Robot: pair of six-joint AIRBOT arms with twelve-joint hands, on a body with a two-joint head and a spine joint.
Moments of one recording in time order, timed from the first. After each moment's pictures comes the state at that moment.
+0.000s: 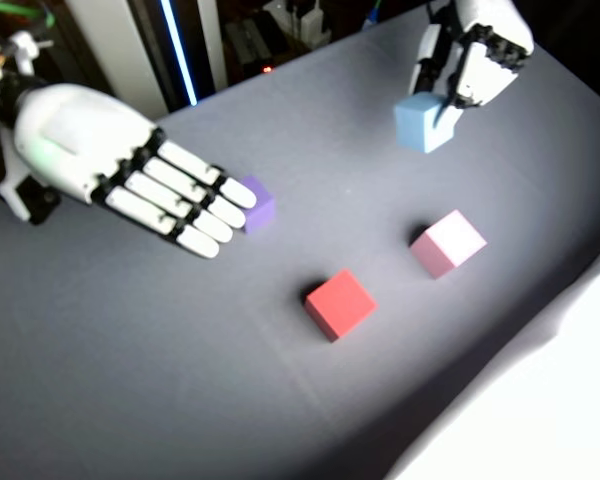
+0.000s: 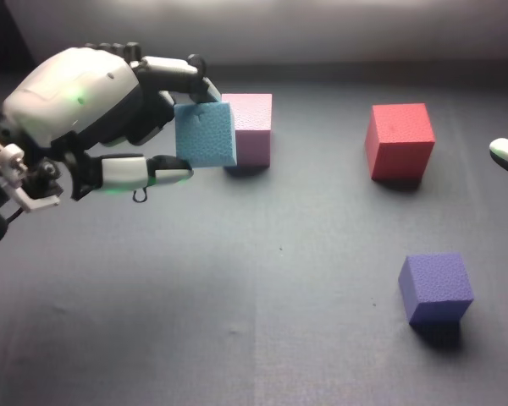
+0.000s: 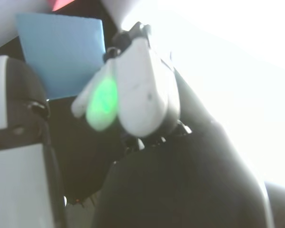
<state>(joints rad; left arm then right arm) 0.65 -1.06 1.25 0.01 -0.98 0.65 -1.08 -0.73 0.75 0.35 1.10 -1.25</state>
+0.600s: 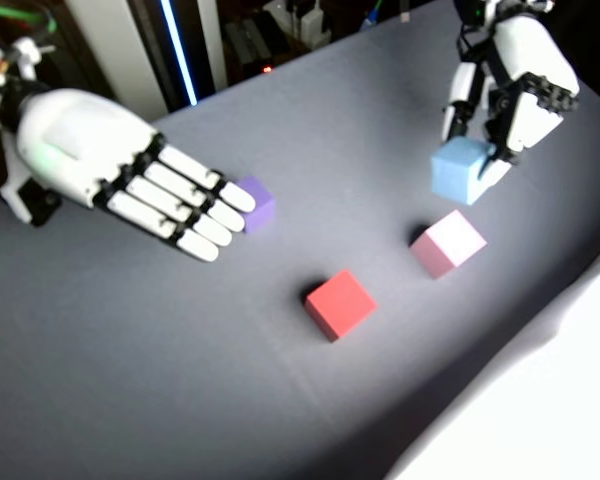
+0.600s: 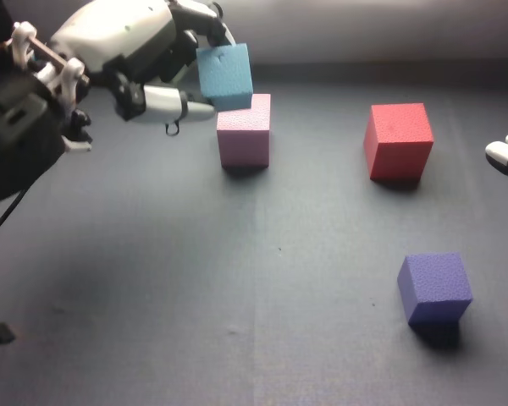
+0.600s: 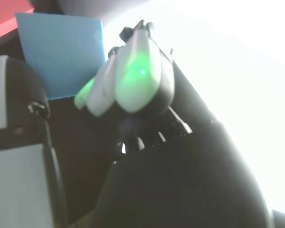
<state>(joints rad) 0.43 -1.22 1.48 -0.05 -0.68 0.66 -1.08 -0.75 0.77 0.35 1.10 -1.25</state>
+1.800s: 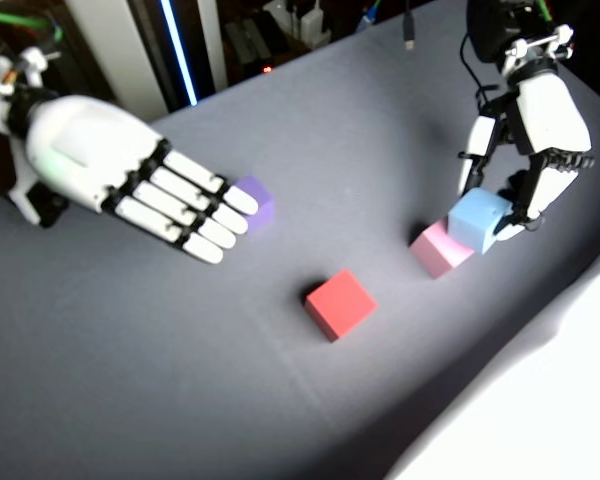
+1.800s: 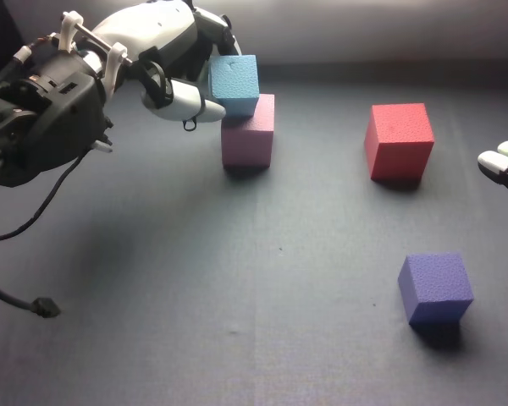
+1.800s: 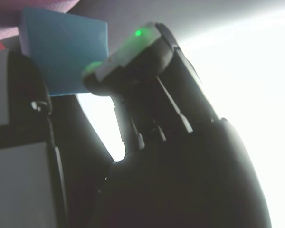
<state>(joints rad) 0.39 -1.36 1.64 -0.14 -0.49 0.70 -1.08 -0.77 0.78 0.34 1.09 -1.23</state>
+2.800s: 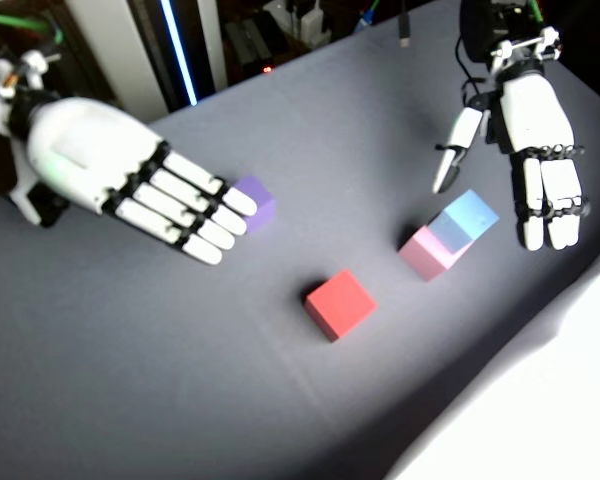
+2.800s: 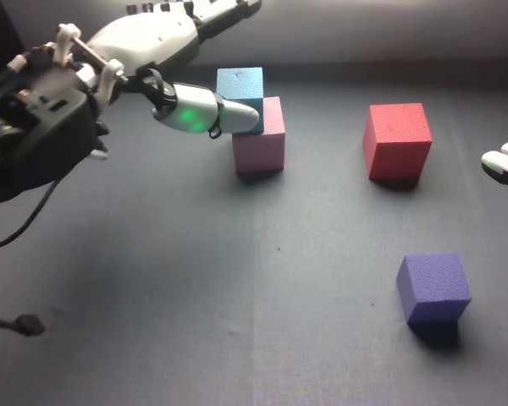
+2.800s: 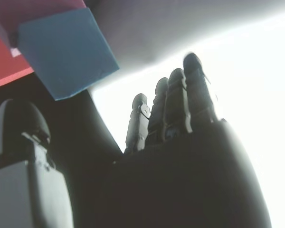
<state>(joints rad) 0.42 -1.29 1.54 -0.09 -0.55 0.70 -1.09 -0.77 0.78 0.35 1.10 -1.21</state>
